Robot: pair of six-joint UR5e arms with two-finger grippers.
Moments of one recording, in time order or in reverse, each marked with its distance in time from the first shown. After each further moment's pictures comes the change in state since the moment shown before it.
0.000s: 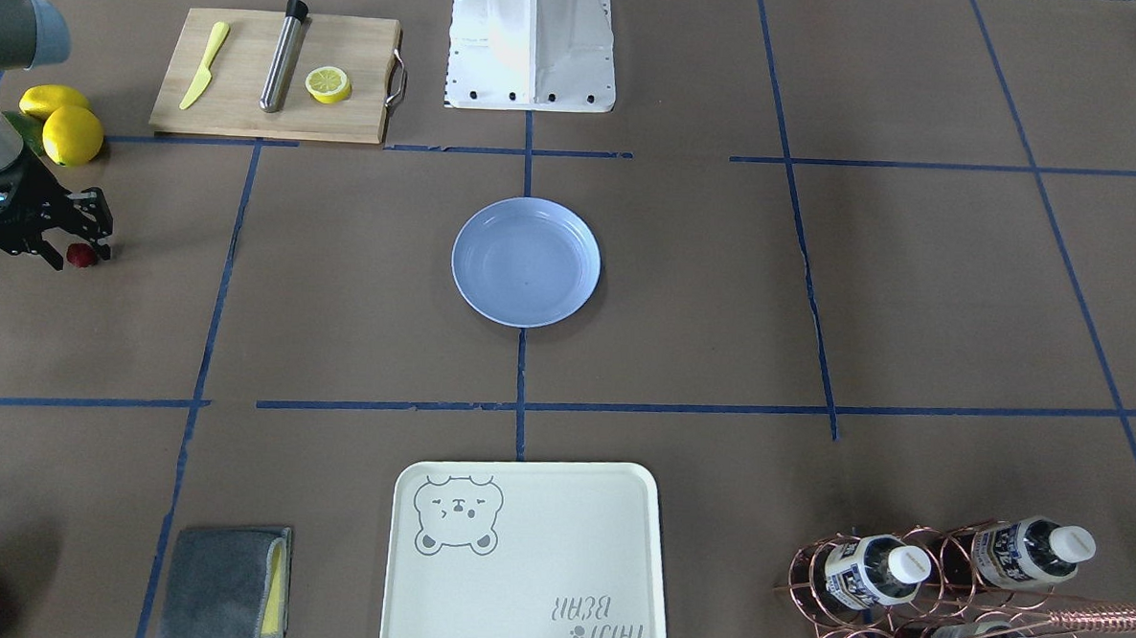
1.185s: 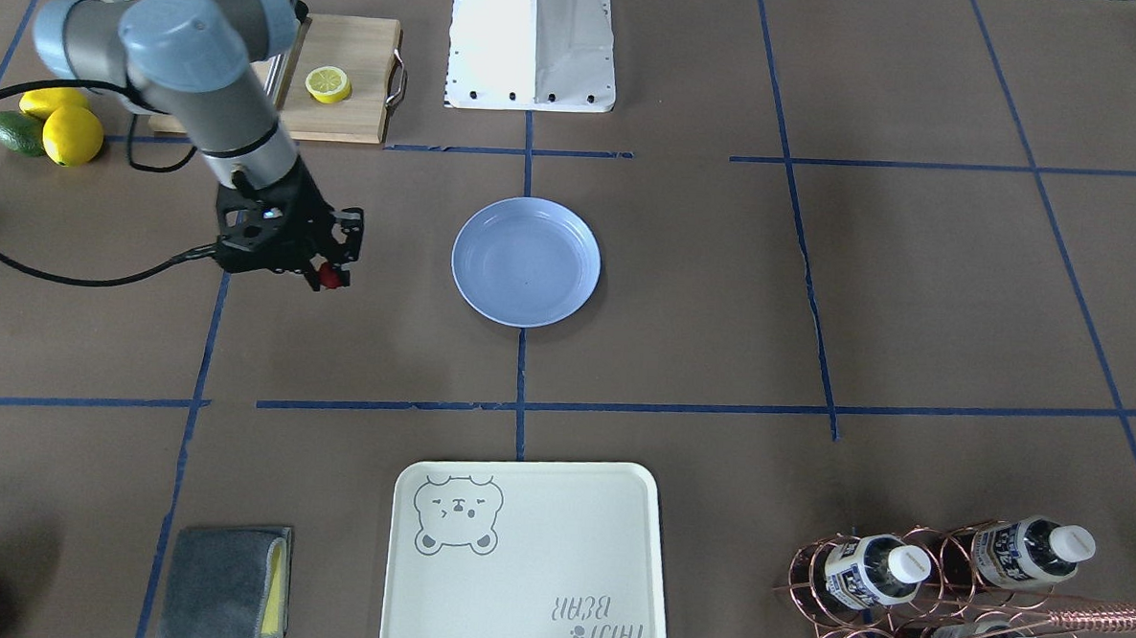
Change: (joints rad) left arm 0.000 -0.006 -0.009 -0.002 0.000 0.000; right arm -0.175 0.681 0.102 -0.651 -0.096 0.340
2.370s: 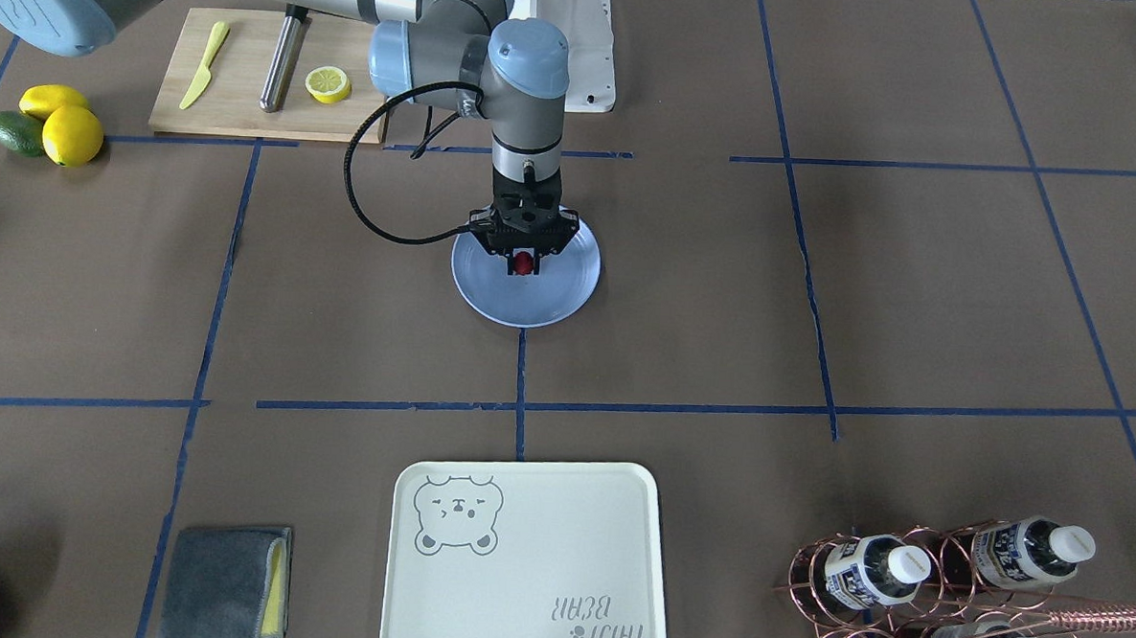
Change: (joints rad) left arm 0.000 0.000 0.005 -0.001 -0.014 0.000; right arm -0.278 0.328 -0.320 -0.088 -0.277 0.238
